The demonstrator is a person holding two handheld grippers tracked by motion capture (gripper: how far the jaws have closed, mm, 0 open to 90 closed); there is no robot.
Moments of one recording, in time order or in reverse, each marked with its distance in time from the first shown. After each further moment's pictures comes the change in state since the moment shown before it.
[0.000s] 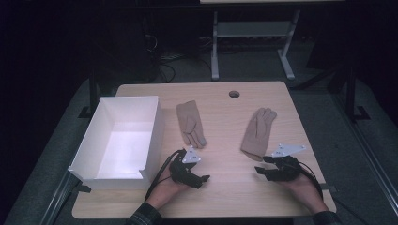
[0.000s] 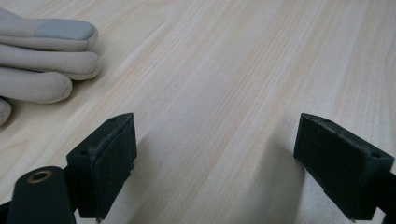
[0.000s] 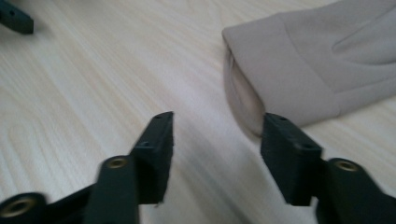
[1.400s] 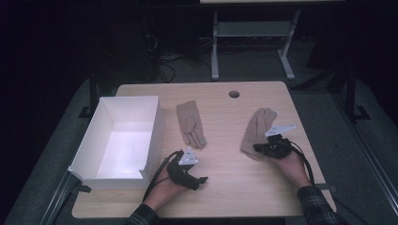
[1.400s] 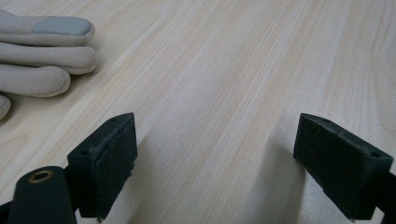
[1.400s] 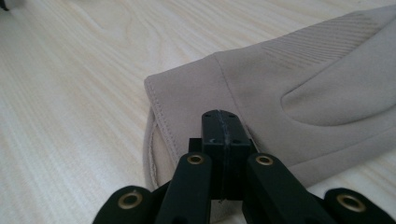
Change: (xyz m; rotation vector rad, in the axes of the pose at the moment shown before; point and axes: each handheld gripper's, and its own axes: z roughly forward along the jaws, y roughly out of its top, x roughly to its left) left arm 0.001 -0.006 -0.005 -0.013 -0.016 0.013; right arm -0.049 0.032 0.039 0.033 0.019 0.031
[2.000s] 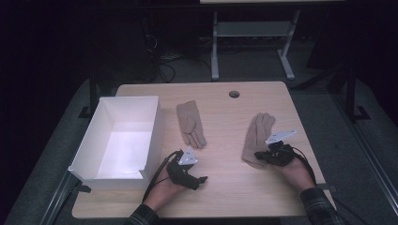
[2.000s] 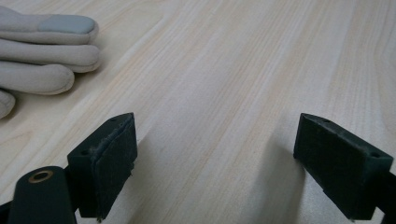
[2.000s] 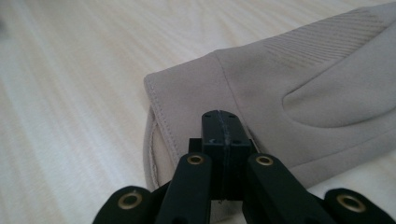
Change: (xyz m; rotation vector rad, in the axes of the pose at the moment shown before) left arm 0.001 0.000 0.000 -0.002 0.013 -0.011; right arm 0.020 -0.010 -0.014 0.060 0.040 -0.059
